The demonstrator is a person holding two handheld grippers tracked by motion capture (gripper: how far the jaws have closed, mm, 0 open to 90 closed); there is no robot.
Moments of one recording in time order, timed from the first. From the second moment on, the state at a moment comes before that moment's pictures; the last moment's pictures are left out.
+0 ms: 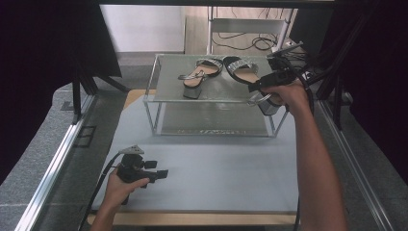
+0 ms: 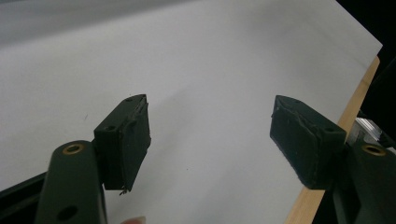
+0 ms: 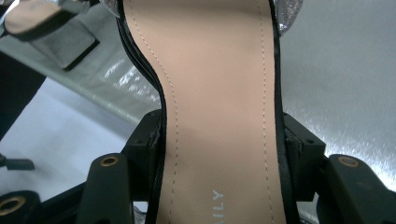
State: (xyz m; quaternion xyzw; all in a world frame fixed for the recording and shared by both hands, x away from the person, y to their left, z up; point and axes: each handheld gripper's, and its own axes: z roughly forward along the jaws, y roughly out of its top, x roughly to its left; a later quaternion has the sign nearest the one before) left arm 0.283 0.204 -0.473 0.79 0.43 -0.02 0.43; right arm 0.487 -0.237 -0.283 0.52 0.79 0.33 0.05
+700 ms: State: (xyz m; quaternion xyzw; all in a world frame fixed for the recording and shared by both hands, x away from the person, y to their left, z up) left arm 0.277 0.214 -0.471 0.79 0.44 -0.02 0.44; right arm 0.537 -0.229 -0.290 0.55 0.77 0.31 0.06
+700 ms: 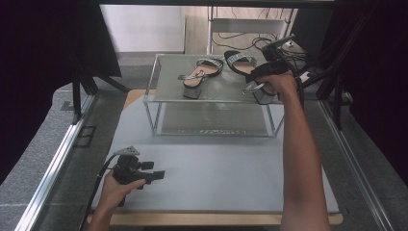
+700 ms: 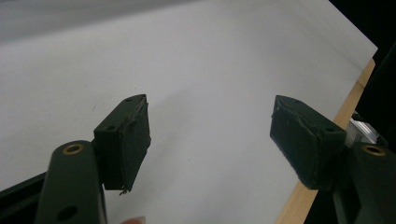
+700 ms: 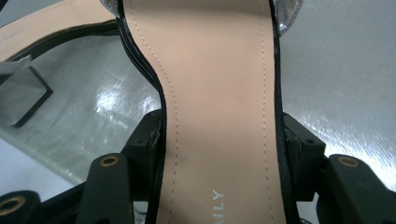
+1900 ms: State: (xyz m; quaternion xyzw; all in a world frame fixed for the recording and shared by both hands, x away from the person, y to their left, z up) left arm 0.279 0.210 -0.475 0.79 0.44 -0.02 0.44; right arm 0.562 -0.200 -0.286 0.60 0.73 0.29 0.15
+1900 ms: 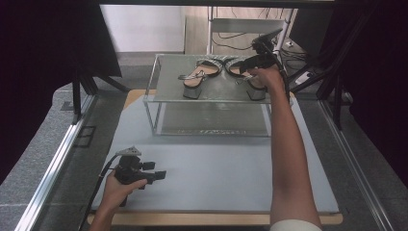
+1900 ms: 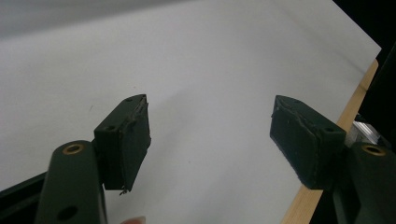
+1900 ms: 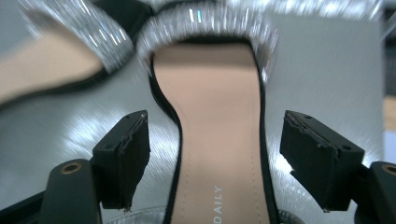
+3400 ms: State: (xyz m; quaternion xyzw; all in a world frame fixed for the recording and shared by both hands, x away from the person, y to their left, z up) left arm 0.384 0.193 -0.354 0.72 0.48 0.11 0.49; right arm 0.456 -0.301 -0.284 0.53 0.73 0.37 0.21
